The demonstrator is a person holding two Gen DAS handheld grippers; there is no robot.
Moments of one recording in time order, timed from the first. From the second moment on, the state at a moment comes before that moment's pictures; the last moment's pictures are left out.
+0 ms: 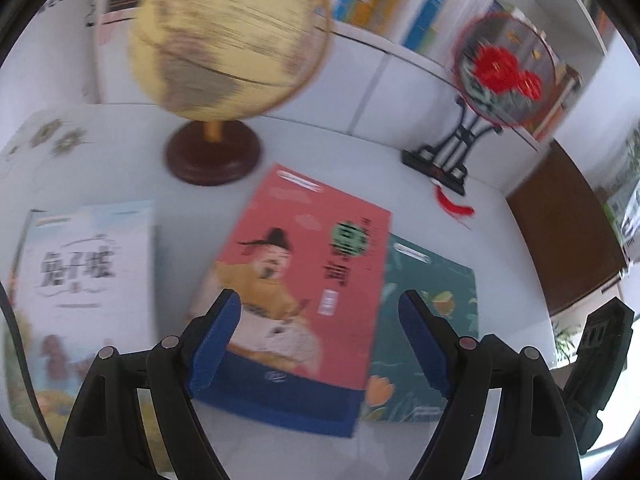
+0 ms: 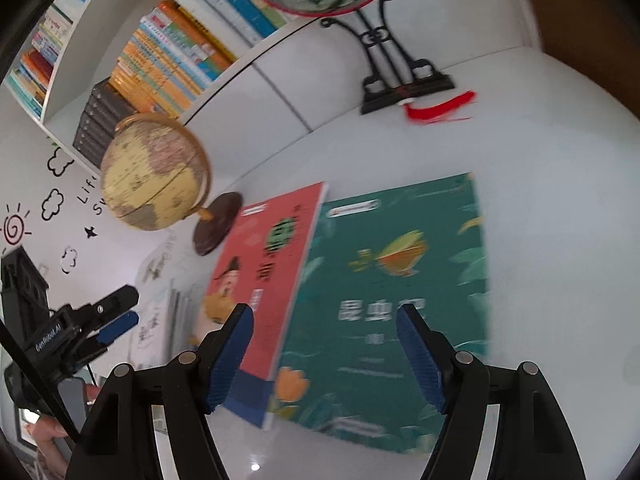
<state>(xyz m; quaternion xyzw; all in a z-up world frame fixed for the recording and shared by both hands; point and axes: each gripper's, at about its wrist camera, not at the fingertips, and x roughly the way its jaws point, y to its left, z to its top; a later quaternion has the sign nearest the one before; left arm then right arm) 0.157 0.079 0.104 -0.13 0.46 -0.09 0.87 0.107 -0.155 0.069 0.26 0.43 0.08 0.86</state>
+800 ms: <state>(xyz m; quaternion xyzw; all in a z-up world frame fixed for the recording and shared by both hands) 0.163 -0.033 0.028 -0.04 0.54 -0.17 0.82 0.114 -0.227 0.021 0.30 0.46 0.08 0.83</state>
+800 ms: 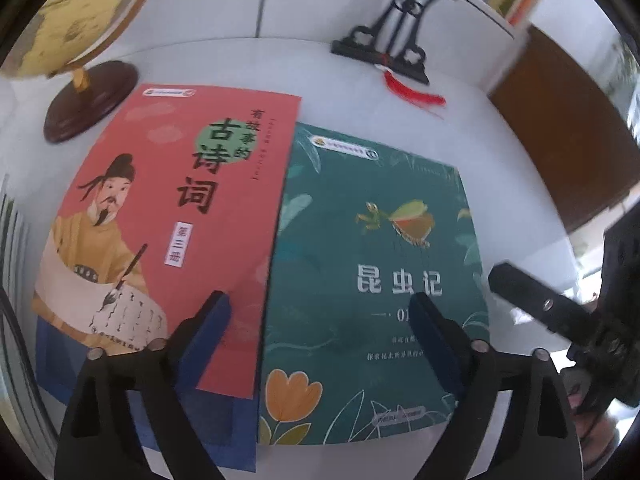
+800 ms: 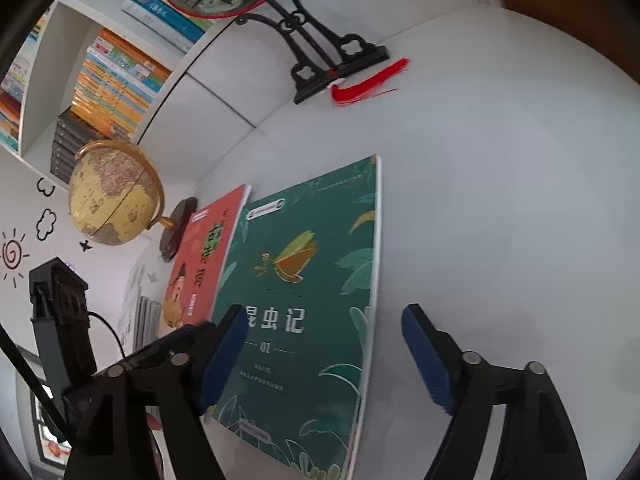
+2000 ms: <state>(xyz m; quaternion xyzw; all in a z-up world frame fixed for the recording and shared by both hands) 0.158 -0.025 0.031 -0.14 0.55 -0.22 0.79 0.117 -0.221 0.020 0.37 0.43 0.25 0.79</state>
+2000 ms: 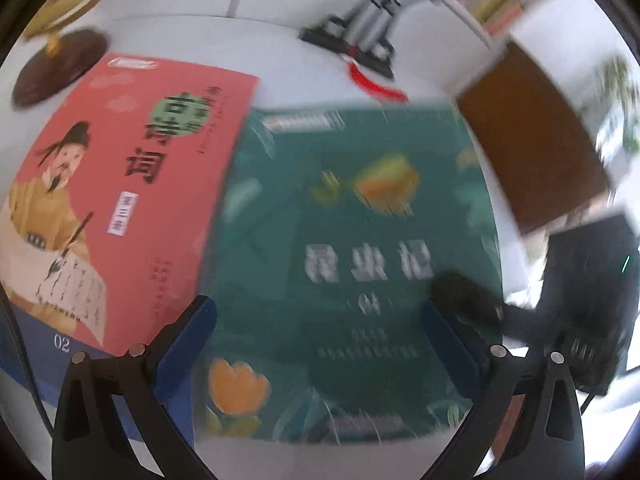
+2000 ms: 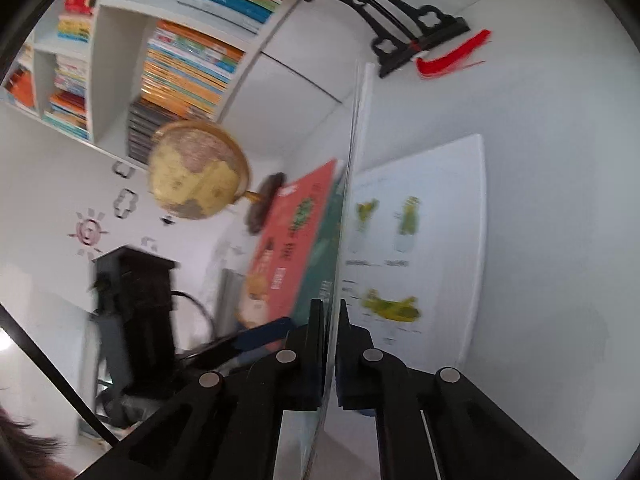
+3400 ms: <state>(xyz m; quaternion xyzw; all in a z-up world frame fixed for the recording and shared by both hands) 0.140 0.005 0.069 -0.29 0.48 -0.22 0.79 0.085 -0.208 0.082 0.35 0.40 0.24 0.81</state>
